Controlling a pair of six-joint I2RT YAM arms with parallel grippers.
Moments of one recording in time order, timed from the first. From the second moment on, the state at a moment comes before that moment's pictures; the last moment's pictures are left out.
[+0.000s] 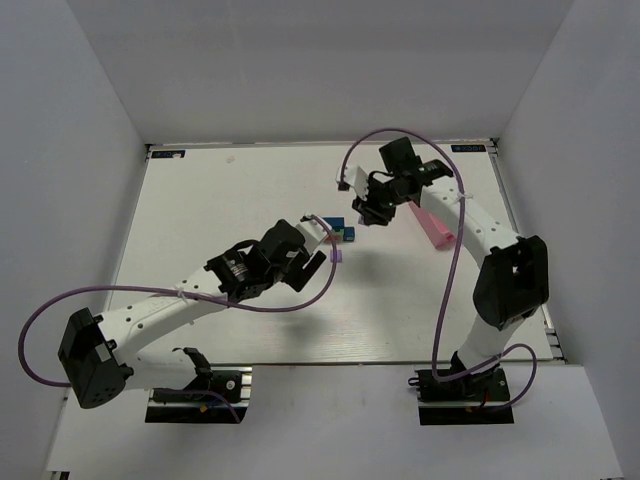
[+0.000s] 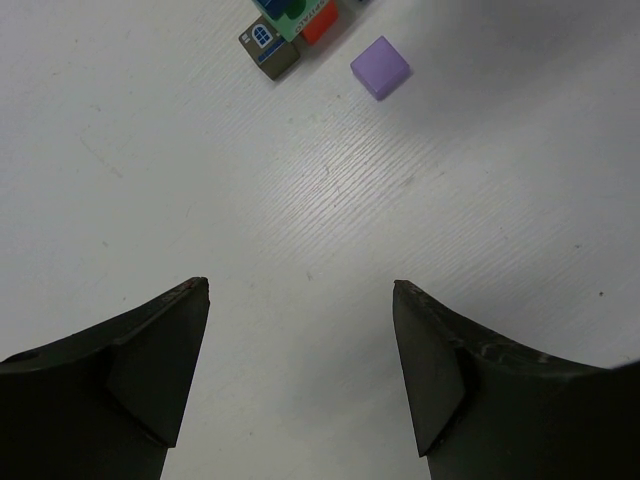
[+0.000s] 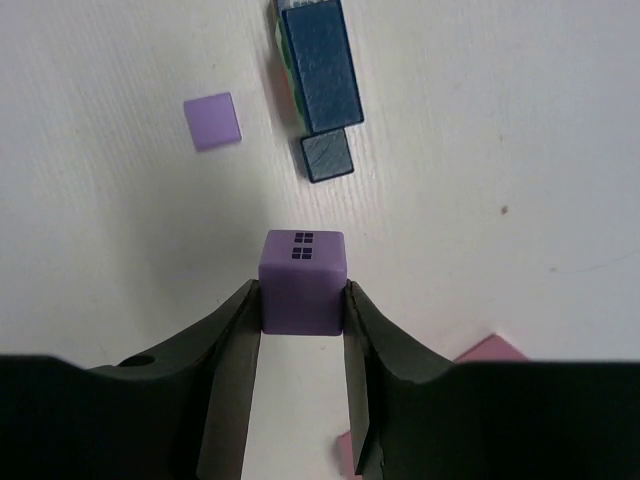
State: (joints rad) left arm -0.92 1.21 0.97 -0.48 -0.32 0.04; right arm 0.46 1.71 1.48 -0.80 -0.41 -0.86
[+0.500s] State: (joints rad) left arm -0.91 1.16 0.95 -0.48 -0.34 0.04; right arm 0.53 2.01 1.87 -1.00 -0.43 -0.98
